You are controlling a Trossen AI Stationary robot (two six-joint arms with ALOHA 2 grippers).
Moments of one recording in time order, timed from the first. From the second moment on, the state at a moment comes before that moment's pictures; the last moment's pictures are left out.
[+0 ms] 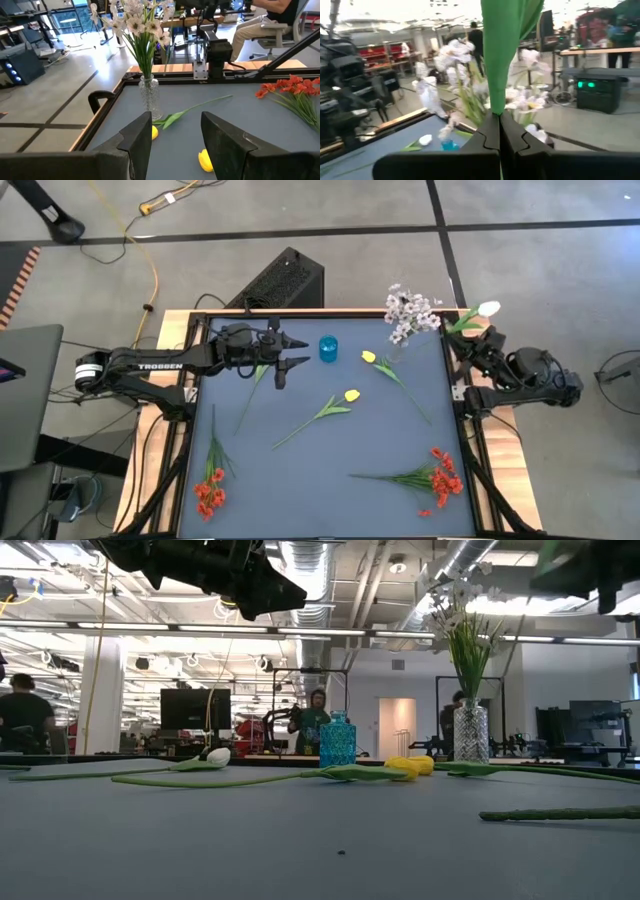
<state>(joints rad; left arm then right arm) 0.28 1.23 0.77 0.32 0.09 0.13 0.08 0.00 0.49 -0.36 0.83 0.07</state>
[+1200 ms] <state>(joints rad) 0.28 1.23 0.77 0.36 0.10 0.12 -0.14 0.01 0.37 -0.05 0.80 0.05</state>
